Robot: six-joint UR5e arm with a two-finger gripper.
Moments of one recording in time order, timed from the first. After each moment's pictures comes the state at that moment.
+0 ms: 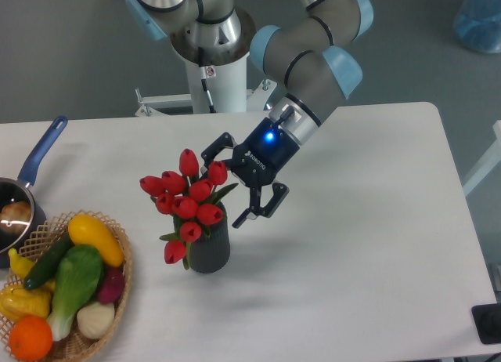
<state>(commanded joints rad) 2.63 -1.84 -1.96 -0.75 0.40 1.30</state>
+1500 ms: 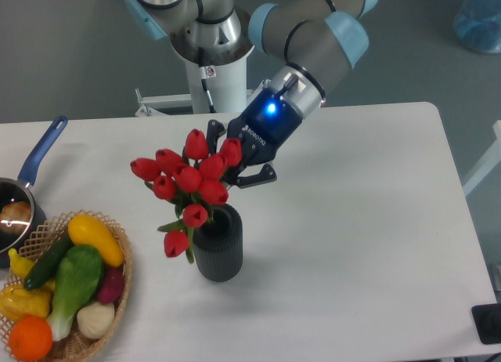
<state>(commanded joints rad) 2.69 -1.69 -1.82 -0.75 0.28 0.97</state>
